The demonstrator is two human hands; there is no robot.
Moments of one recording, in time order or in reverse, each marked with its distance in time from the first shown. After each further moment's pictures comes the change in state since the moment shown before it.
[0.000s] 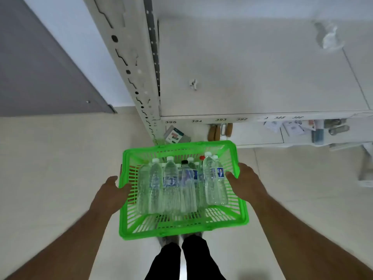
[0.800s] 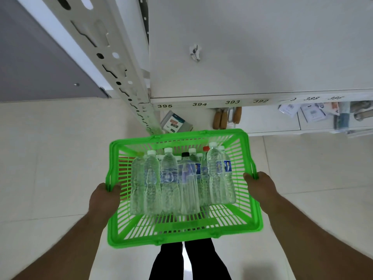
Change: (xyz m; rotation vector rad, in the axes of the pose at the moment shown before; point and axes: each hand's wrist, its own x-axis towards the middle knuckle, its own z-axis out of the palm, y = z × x) left_hand 0.047 -0.028 0.059 -0.101 0.136 -0.123; right_hand 0.064 0.059 0.060 0.344 -0.016 0.337
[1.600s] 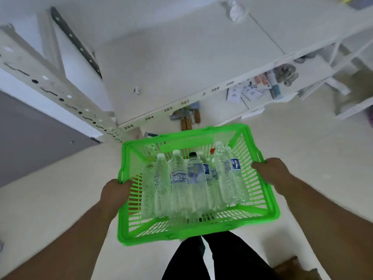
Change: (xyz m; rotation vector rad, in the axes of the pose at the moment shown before) left_hand -0.161 0.100 -0.065 0.231 -0.090 0.321; right_hand -0.143 0.098 -0.150 0.241 0.116 0.082
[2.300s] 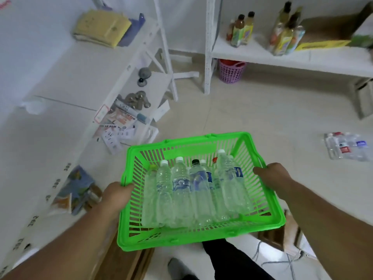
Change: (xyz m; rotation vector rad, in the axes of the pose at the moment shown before) left_hand -0.189 0.332 0.255 0.632 -0.255 0.673; right_hand -0.043 0.325 -0.225 0.565 0.359 0.526
